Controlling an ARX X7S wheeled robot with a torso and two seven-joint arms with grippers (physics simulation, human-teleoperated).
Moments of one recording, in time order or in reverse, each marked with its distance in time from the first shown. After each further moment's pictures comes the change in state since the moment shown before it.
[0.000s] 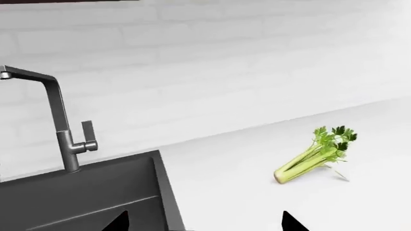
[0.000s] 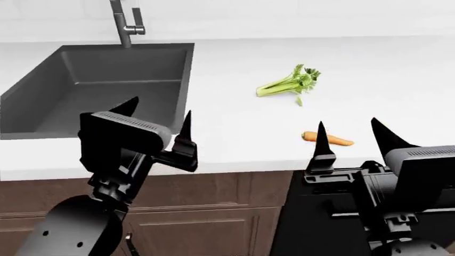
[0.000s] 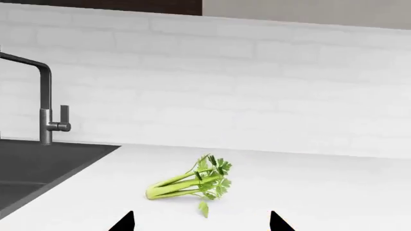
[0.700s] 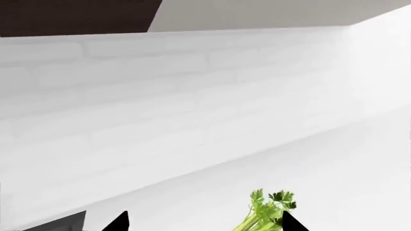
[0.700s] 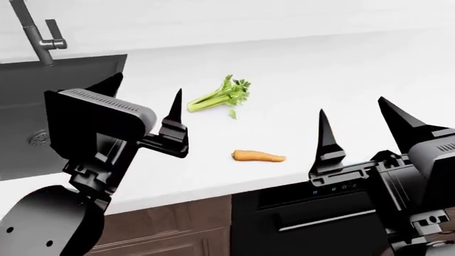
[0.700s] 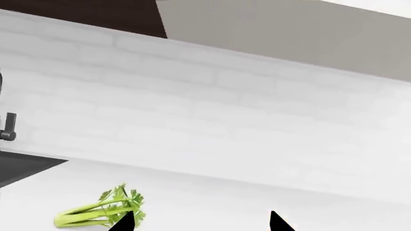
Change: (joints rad) left arm -0.121 -0.028 -0.056 0.126 -0.070 -0.164 -0.015; right arm 0.073 0.105 0.060 -0.170 0.131 0.145 -0.042
